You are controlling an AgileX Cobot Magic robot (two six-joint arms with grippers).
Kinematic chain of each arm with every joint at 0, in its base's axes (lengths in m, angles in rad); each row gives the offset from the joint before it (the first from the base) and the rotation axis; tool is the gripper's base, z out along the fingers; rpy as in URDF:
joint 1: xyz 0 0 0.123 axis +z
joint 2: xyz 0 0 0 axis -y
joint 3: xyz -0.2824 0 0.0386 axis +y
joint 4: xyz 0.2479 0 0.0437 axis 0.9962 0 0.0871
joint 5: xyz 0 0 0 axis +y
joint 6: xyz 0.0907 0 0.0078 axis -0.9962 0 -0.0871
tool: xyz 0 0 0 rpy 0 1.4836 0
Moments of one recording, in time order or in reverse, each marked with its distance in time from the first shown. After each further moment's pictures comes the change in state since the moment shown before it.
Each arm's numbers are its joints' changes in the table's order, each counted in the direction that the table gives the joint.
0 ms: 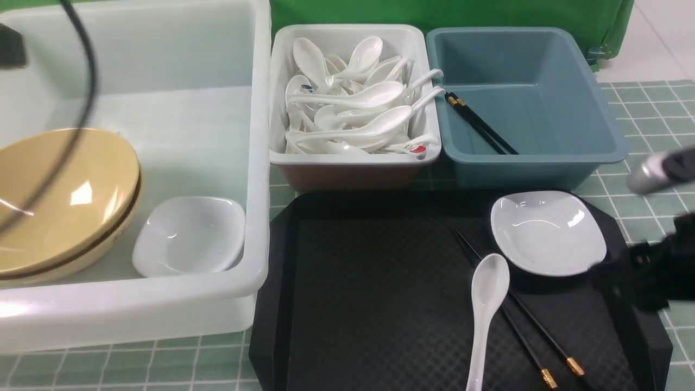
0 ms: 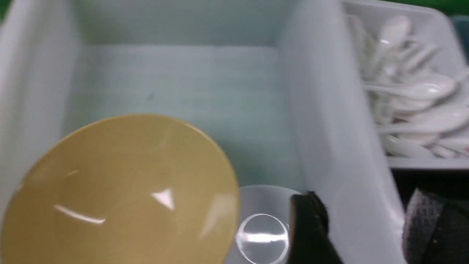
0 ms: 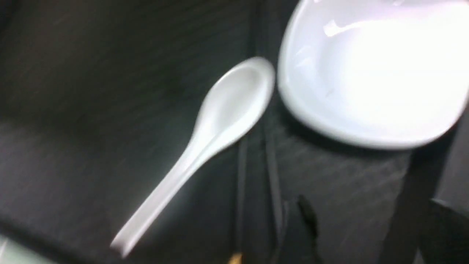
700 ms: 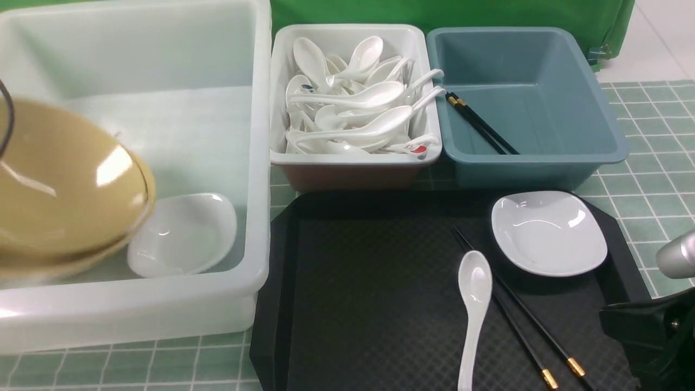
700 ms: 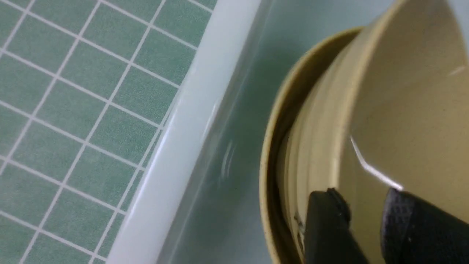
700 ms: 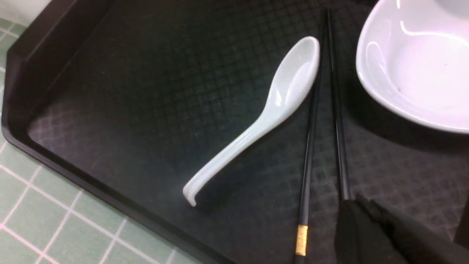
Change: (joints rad) right arm 0.092 0.340 0.273 0.184 -0.084 0.162; left arm 0.432 -0.506 -0.090 0.103 0.000 0.119
